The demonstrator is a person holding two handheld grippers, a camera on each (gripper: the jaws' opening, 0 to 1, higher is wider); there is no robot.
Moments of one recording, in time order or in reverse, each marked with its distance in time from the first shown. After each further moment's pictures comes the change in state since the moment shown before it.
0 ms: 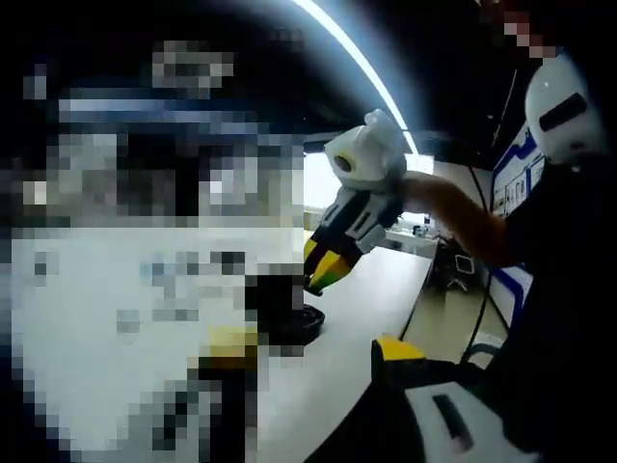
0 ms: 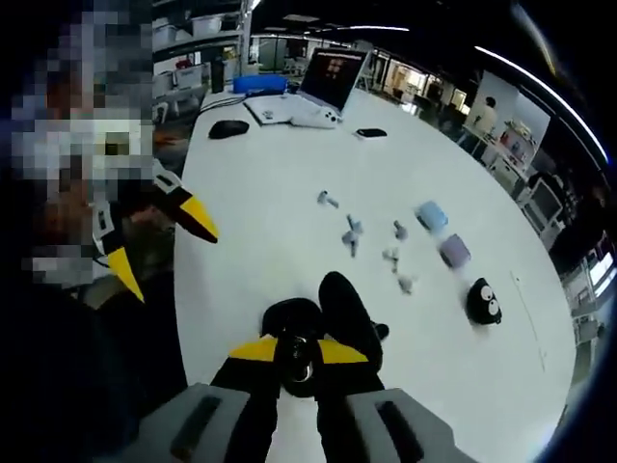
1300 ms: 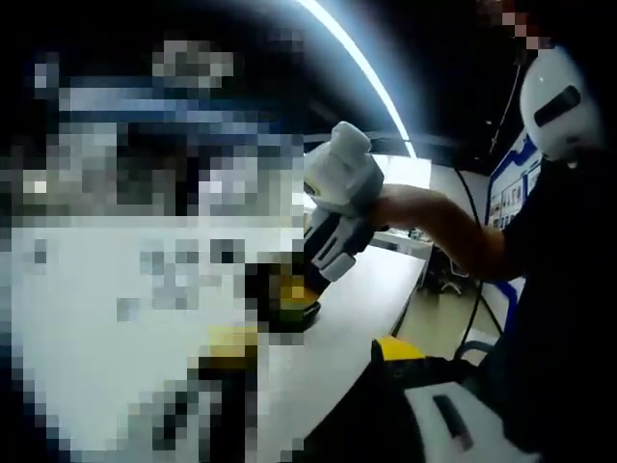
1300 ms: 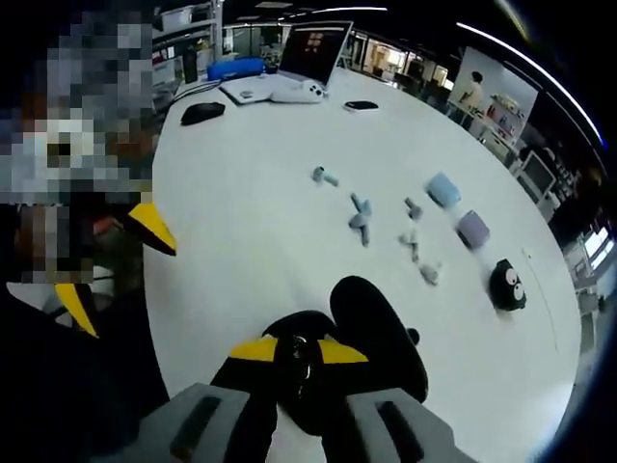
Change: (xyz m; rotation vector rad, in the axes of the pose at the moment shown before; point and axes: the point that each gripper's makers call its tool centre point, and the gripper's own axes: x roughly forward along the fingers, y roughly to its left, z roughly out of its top) left arm -0.011 0.000 -0.012 -0.021 0.002 -0.026; right arm 0.046 0.005 0.001 0.074 0.074 -0.032
